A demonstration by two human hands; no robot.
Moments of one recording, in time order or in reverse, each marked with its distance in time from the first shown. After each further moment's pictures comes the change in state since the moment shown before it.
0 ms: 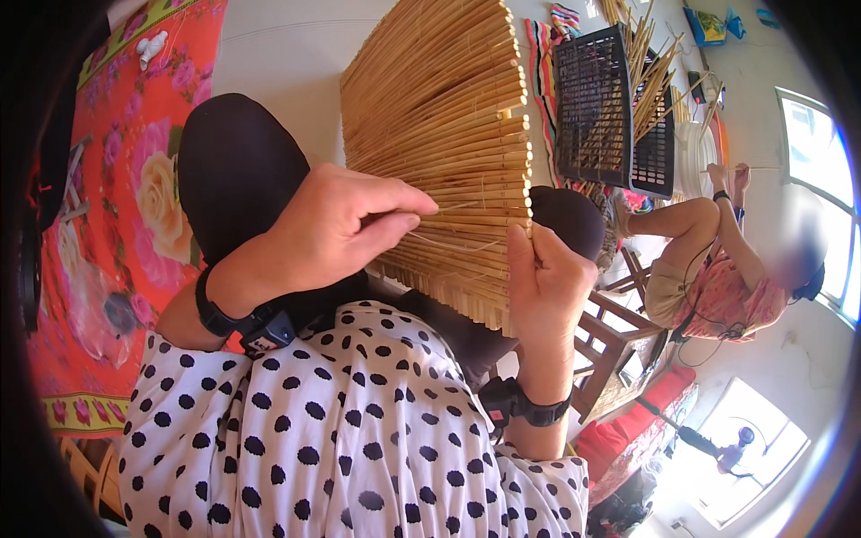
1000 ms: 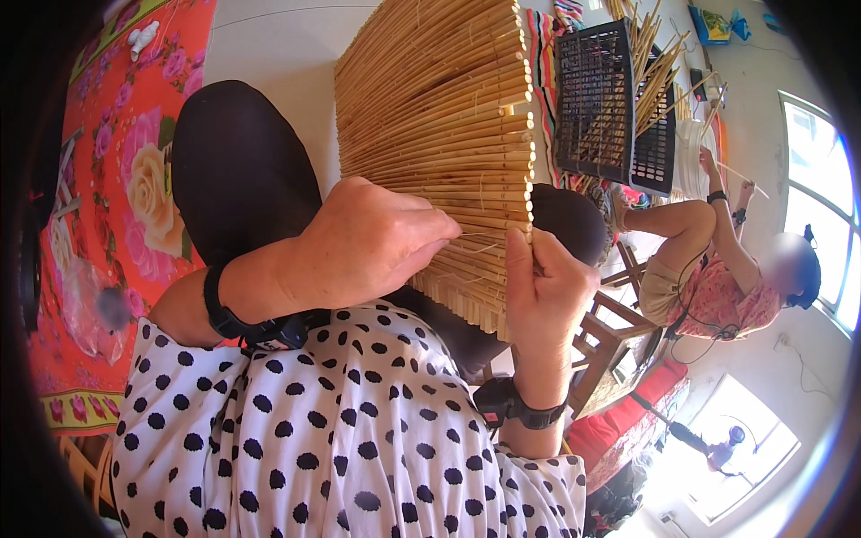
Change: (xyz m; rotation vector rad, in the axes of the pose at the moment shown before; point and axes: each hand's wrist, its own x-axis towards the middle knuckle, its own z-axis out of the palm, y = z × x) left_hand 0.009 0.000 0.025 0.265 -0.109 0.116; right_hand 0.002 -0.003 -0.002 -0.009 -0.017 0.049
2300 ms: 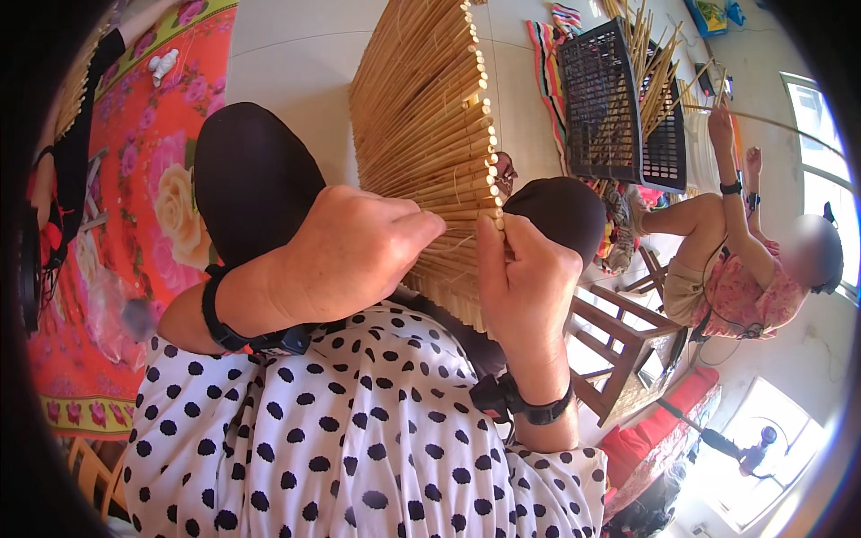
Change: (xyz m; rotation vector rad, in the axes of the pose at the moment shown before) left_hand -0.002 0.027 -0.026 0.228 -0.116 0.045; right_hand -0.003 -0.021 0.003 -0.007 -0.036 -0.130
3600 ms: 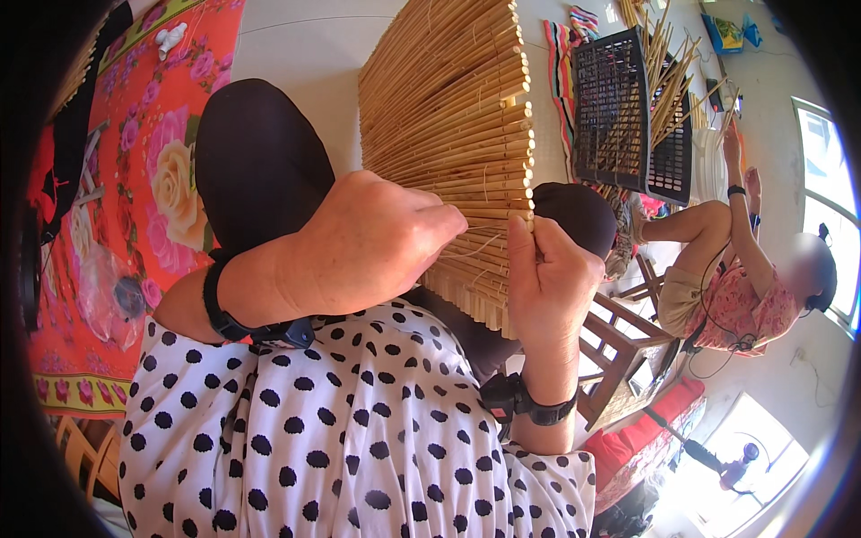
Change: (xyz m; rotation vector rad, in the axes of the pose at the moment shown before) left_hand 0.001 0.000 0.011 -0.043 0.072 -0.020; right_hand 0.001 0.014 -0.003 0.031 -0.005 0.070
